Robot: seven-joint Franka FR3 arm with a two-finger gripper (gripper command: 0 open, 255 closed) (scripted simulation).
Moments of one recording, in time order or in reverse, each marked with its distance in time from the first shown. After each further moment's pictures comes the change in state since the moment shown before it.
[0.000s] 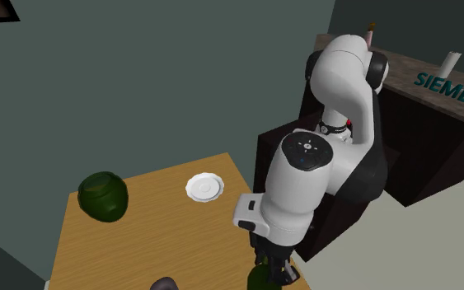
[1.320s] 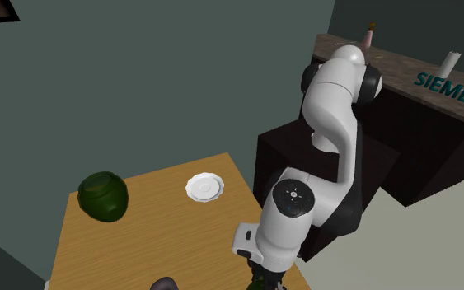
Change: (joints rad) arm 0.001 0.117 -0.010 -0.052 -0.012 0.169 0.013
